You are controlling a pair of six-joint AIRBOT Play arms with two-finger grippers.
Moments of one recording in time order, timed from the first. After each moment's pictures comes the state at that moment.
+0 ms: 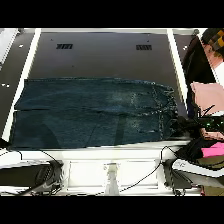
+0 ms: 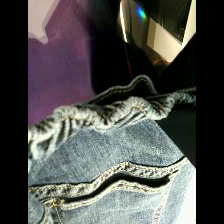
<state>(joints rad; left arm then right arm) 1.27 -1.59 1.14 1.40 -1.40 -0.52 -0.72 -1.38 0.68 -1.11 1.23 0.95</state>
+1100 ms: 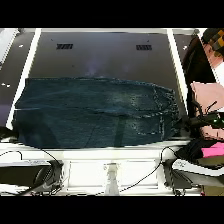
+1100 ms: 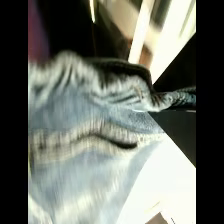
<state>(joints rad) 1.12 -1.63 1.20 1.21 -1.55 -0.51 -0.72 -1.38 0.81 -1.02 1.55 0.94</state>
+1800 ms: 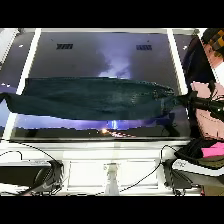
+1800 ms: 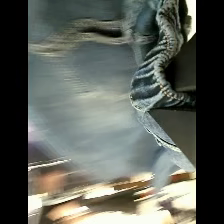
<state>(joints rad) 1.06 -1.64 1.26 0.36 -1.37 -0.63 -0.71 -1.38 0.88 -0.39 1.28 0.97</state>
